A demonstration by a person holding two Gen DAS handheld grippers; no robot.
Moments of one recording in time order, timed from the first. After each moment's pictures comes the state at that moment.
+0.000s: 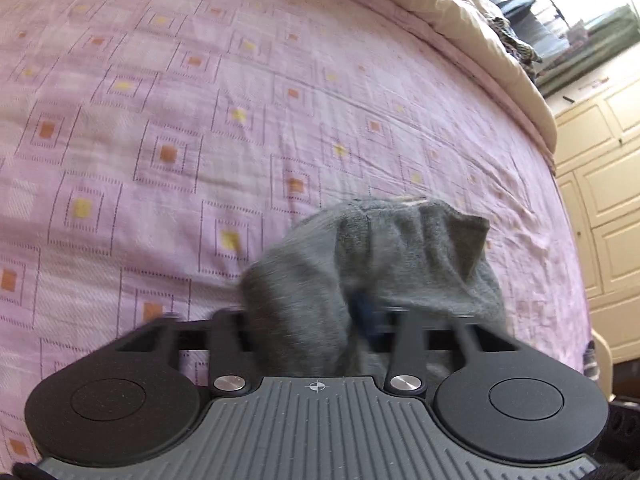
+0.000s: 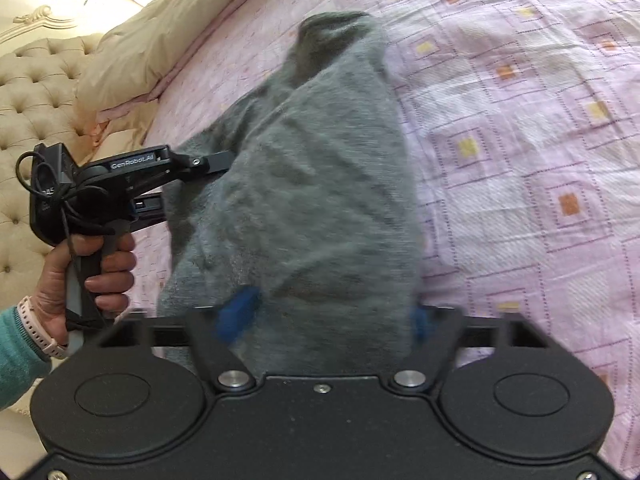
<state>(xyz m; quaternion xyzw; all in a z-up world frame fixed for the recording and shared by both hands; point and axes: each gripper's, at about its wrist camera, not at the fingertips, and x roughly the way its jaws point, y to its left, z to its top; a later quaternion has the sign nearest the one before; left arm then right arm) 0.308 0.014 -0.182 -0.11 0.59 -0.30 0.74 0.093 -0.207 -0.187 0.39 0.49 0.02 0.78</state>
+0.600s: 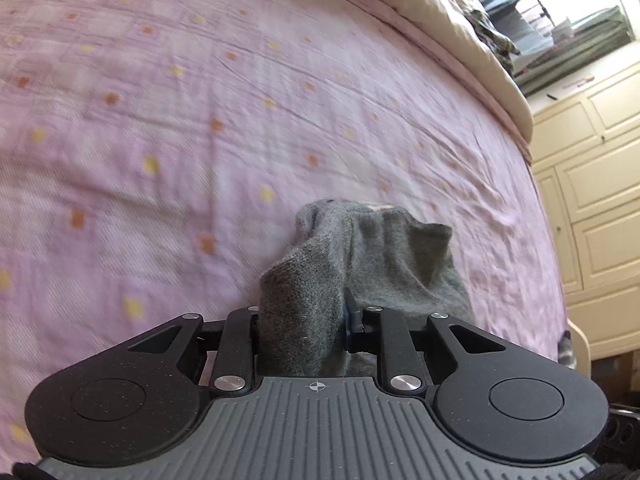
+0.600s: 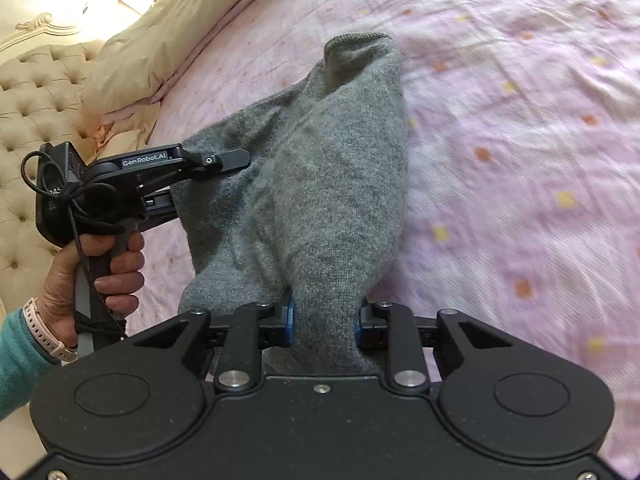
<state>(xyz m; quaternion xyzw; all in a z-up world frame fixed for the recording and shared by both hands) 0.243 -0.019 -0.158 -0.12 0.59 -0.32 0.73 0.021 -0.229 -0.160 0.40 0.49 0.01 0.78</state>
